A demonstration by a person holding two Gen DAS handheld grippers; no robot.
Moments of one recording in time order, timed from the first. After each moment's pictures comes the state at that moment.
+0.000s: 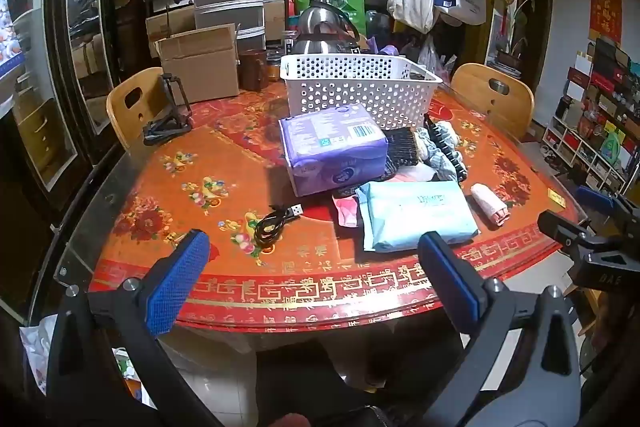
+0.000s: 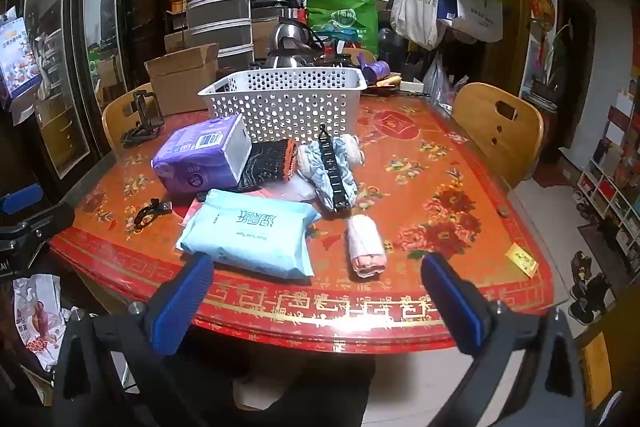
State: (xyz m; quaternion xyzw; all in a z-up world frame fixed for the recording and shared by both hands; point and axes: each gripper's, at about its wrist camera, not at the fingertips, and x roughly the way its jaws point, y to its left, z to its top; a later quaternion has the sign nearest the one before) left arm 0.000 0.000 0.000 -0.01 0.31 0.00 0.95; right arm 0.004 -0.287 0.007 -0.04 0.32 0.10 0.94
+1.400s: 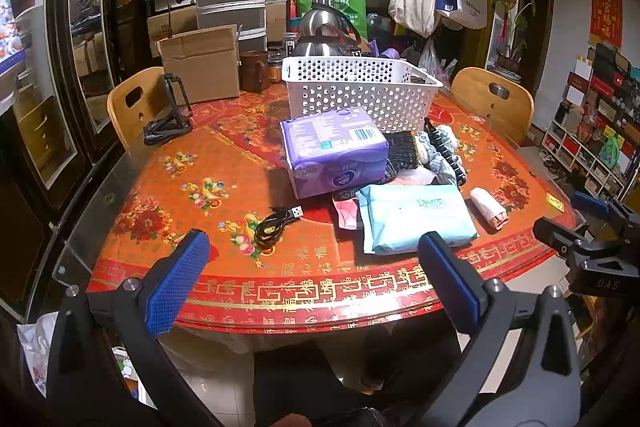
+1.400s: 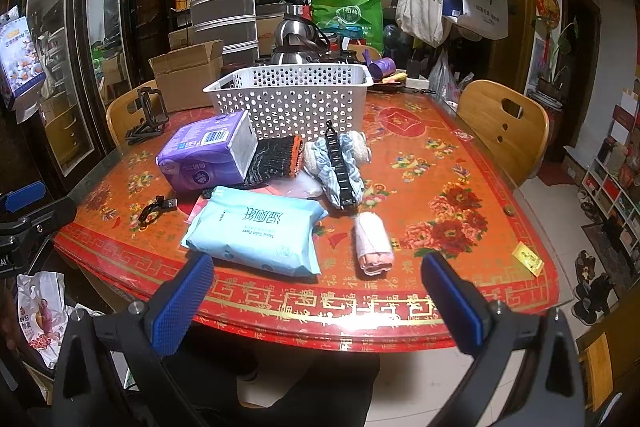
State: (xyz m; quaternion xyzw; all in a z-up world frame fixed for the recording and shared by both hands) left arm -0.001 0.004 0.001 -0.02 0.31 0.00 0.95; right arm 0.005 -0.283 0.007 -0.04 0.32 0.11 0.94
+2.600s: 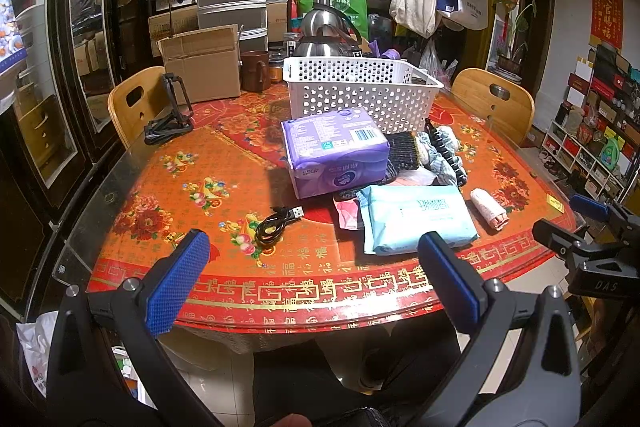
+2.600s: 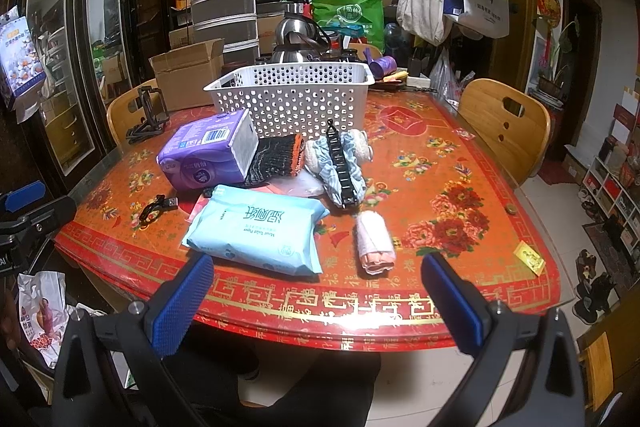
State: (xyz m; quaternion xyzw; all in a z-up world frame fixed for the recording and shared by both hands) left arm -0.003 0.004 0.003 -0.02 0.31 0.00 0.95; right arm 0.005 -0.283 0.006 -0.04 0.32 0.11 0.94
